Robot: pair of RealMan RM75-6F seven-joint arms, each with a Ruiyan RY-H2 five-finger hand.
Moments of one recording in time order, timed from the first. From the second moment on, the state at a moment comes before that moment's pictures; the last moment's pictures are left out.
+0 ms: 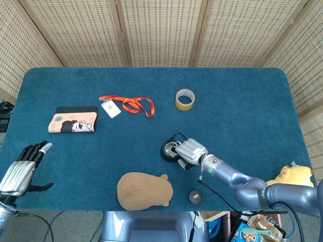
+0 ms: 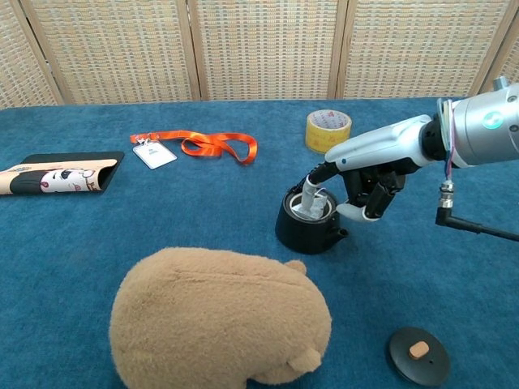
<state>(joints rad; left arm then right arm) -0.19 -0.94 0.02 -1.90 1.45 1.27 0.06 1.11 -1.25 0.02 -1.69 -0.94 0.55 -0.29</state>
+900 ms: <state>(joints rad) -0.20 -0.94 0.02 -1.89 1.45 1.26 0.04 1.18 -1.31 -0.06 -1.64 -0.81 0.59 -0.40</state>
